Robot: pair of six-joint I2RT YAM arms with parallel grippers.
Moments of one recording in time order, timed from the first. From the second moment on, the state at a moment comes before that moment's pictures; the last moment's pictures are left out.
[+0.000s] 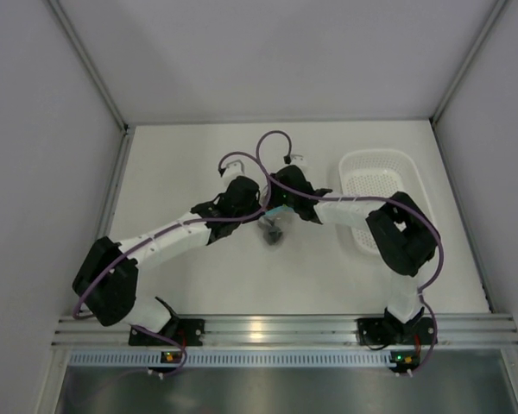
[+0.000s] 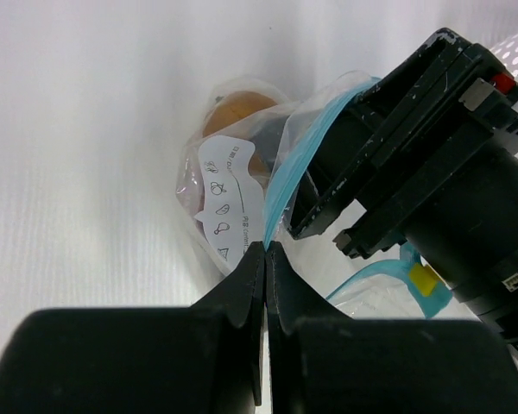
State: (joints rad) left arm -0.75 1.46 0.97 -0.20 -0.33 -0.85; right arm 0.72 1.88 1.16 0.04 0.22 0.66
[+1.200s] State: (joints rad) left arm -0.63 1.36 0.89 -0.16 -0.26 -0.66; right arm 0.83 1.90 1.26 -0.13 0.23 0.57
